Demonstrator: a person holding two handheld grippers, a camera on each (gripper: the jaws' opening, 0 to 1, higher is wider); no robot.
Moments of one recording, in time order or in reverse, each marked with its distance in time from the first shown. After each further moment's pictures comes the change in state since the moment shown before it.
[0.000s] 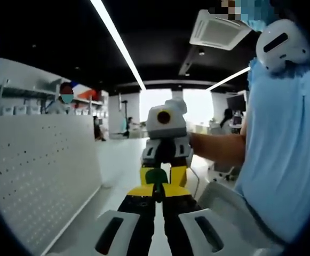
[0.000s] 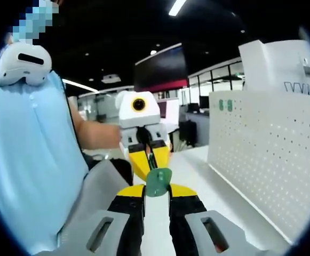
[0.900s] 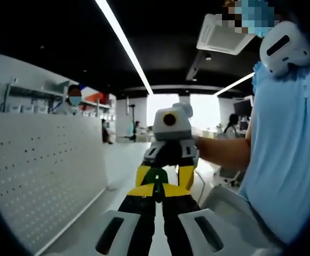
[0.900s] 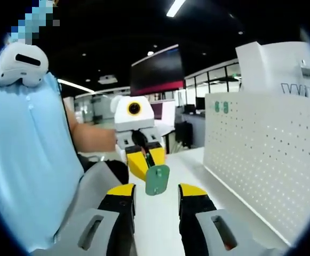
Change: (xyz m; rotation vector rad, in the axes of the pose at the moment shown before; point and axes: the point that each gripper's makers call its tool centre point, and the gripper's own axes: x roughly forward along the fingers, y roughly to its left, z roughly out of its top) left arm -0.008 0.009 0.003 -0.023 -0.041 0.062; right arm 0.001 -0.008 0.006 -0.007 -0.011 -0.041
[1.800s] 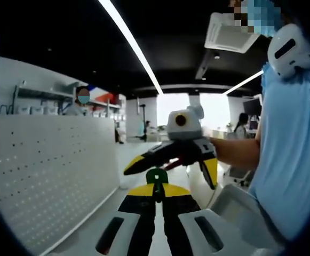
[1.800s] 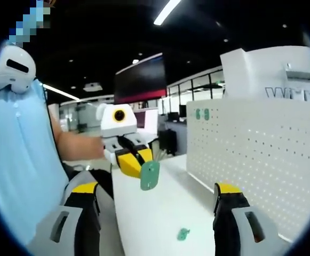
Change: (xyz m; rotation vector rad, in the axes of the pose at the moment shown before) left arm -0.009 0.025 0.003 0.005 -0.001 0.095; right arm -0.006 -0.028 0.010 0.024 -0.077 -0.145
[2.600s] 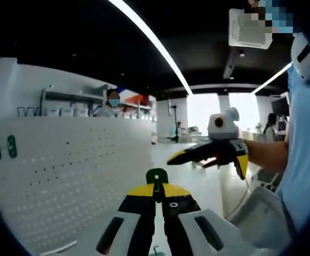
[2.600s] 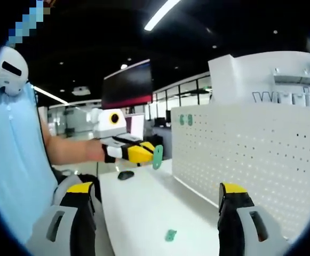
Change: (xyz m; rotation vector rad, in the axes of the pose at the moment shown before) left arm -0.023 0.065 0.006 -0.009 -0.018 0.289; right arm -0.017 -0.022 0.004 -0.002 -0.039 -0.110
